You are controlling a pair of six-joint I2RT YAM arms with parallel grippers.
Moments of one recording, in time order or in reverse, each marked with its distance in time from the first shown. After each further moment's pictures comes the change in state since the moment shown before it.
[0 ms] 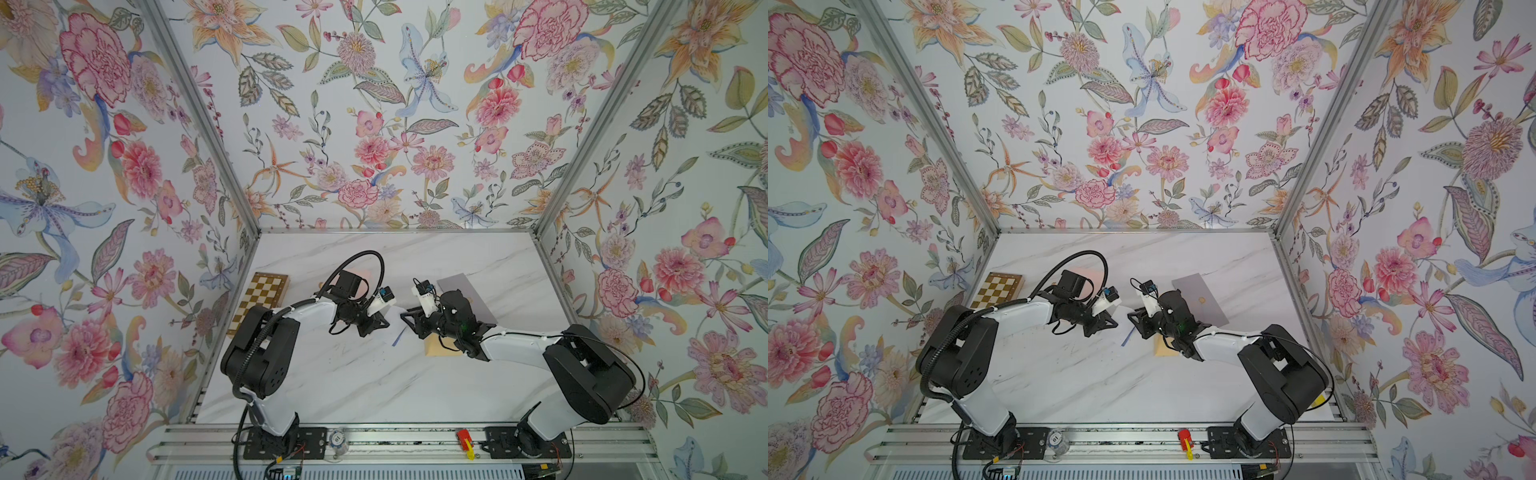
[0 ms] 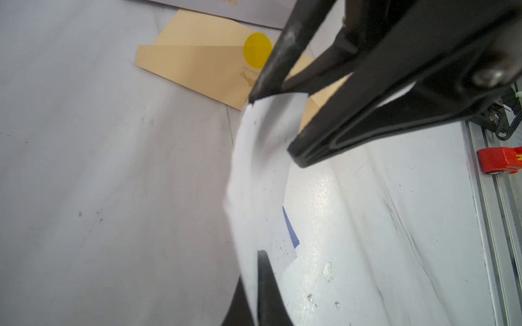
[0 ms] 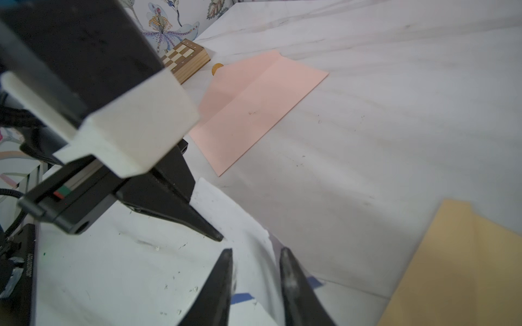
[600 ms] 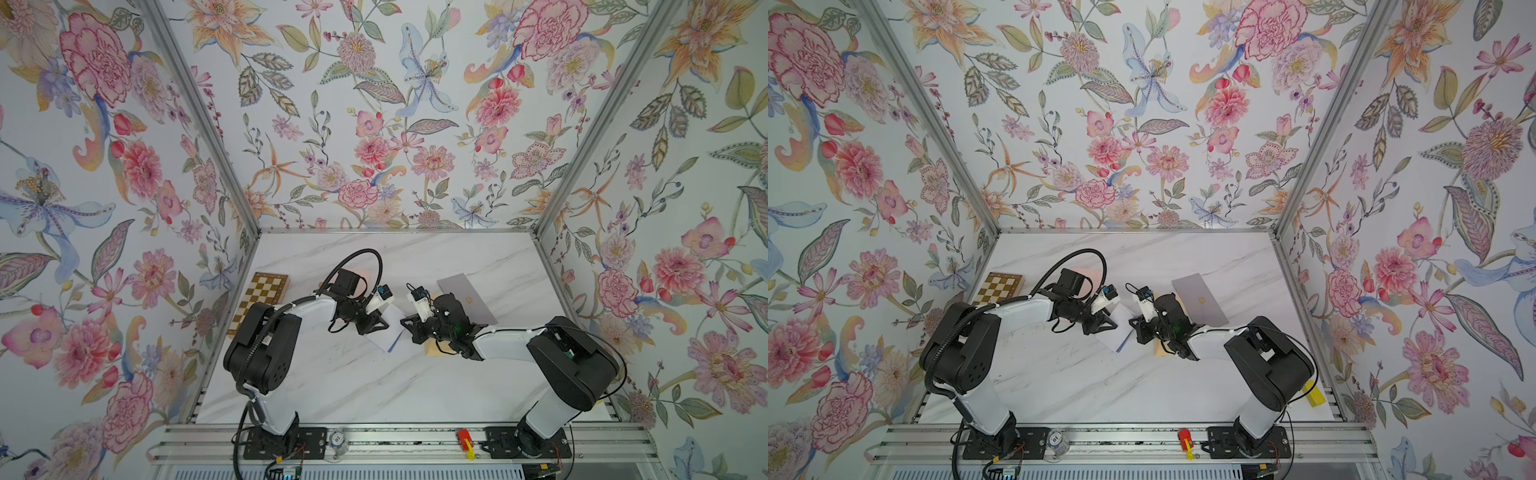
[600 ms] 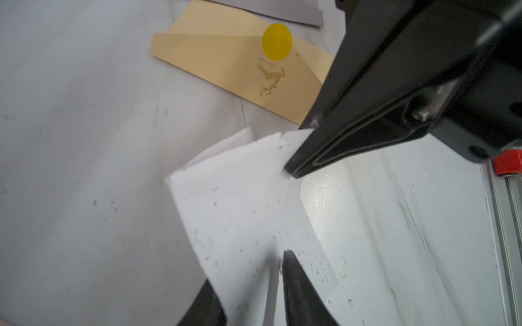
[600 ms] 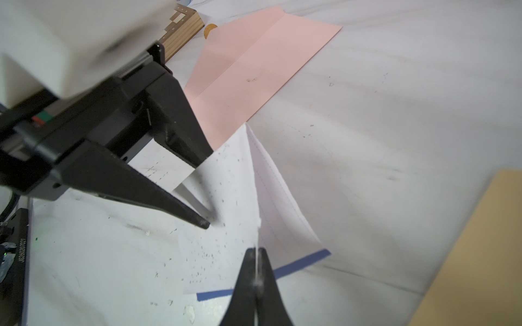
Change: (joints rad) left arm 0.023 0.066 0.045 -0.030 0.013 0.013; right arm 0.032 0.122 0.006 0.023 0.006 0.017
